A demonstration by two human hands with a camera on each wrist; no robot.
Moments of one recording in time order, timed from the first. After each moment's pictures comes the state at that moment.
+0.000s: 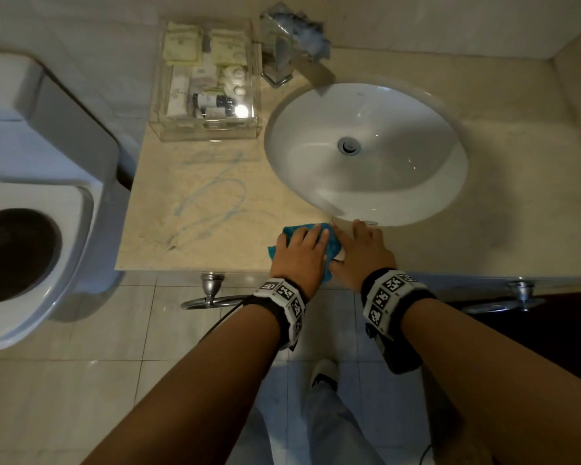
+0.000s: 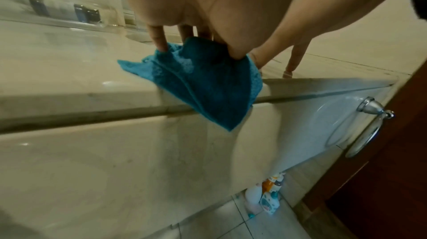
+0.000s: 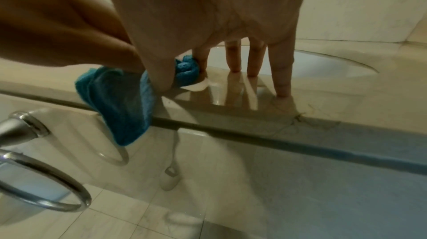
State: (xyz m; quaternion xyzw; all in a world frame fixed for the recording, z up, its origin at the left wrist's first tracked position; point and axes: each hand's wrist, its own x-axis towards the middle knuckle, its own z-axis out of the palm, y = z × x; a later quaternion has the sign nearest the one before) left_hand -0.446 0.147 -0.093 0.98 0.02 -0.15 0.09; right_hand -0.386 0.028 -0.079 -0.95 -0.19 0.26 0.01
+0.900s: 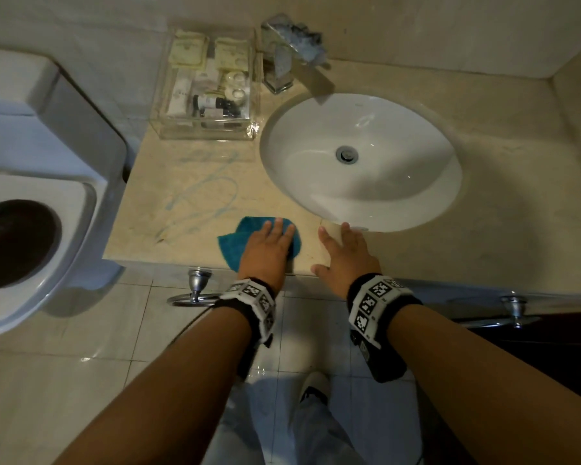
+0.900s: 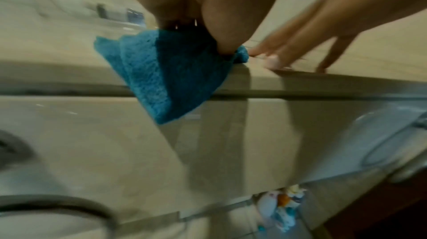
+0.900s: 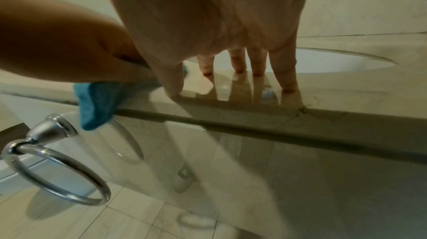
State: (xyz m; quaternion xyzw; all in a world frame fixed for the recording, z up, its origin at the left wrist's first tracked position) left_hand -0.449 0.162 -0.101 0.98 0.11 -0.16 0.08; right_hand -0.387 0.019 -0.082 -0.93 -0.21 0.30 0.03
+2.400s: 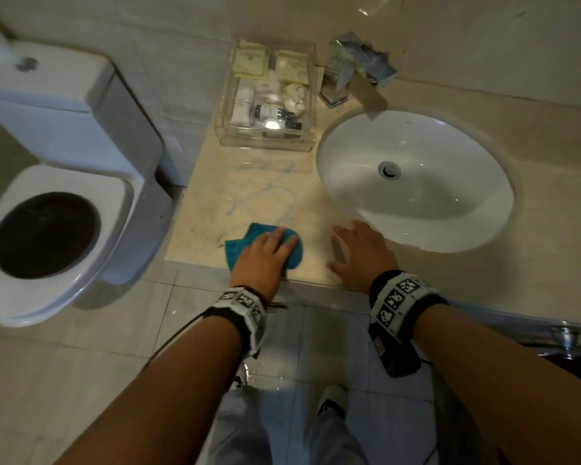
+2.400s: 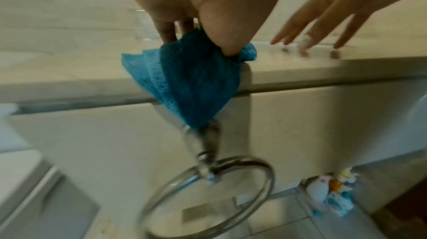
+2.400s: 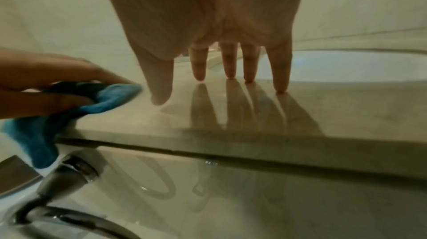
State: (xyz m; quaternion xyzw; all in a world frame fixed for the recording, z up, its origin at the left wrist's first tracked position) left_hand -0.504 0.264 -0.100 0.98 0.12 -0.12 0.11; right_hand -0.391 0.100 -0.071 -0.93 -0.25 0.26 0.05
